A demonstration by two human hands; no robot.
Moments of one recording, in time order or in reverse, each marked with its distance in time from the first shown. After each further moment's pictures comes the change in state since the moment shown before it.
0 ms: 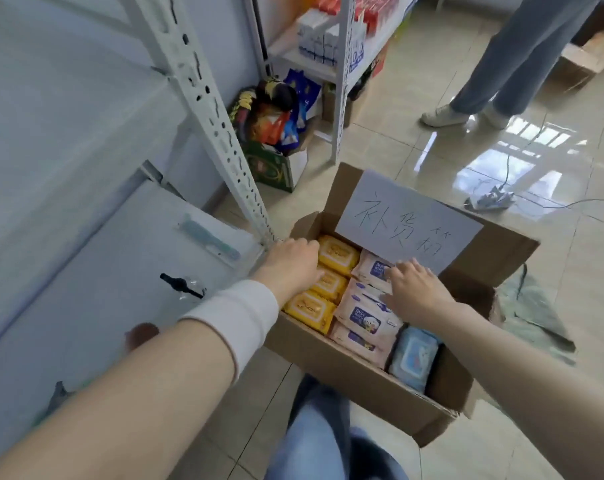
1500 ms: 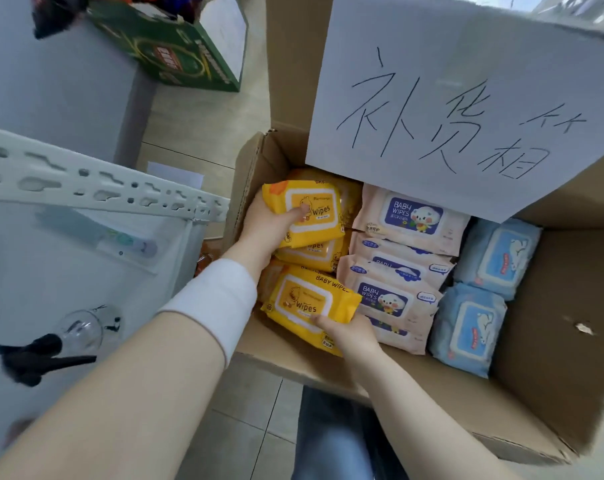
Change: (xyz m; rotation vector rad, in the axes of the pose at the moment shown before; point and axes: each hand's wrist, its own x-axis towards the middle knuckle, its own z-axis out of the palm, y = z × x) left_hand 0.269 -0.030 0.193 -1.250 -0.021 -0.407; right_hand 0.168 -0.054 0.240 1.761 -0.364 0.698
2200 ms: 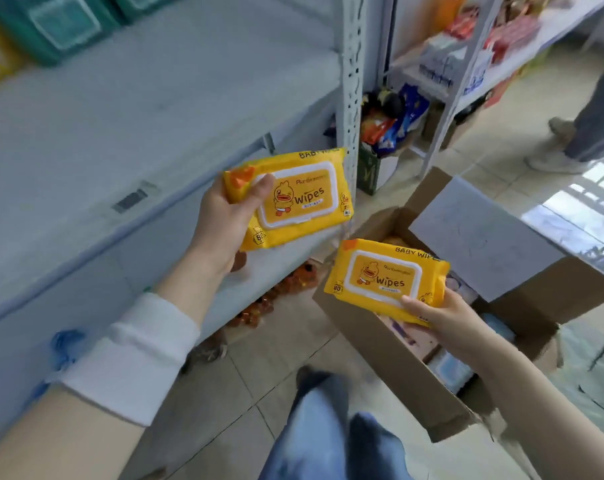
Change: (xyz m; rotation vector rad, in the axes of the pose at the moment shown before) left_hand -0.527 0.015 -0.204 -0.518 0.659 0.491; right_hand -0.359 -0.004 -0.051 -0.537 -0.498 -0.561
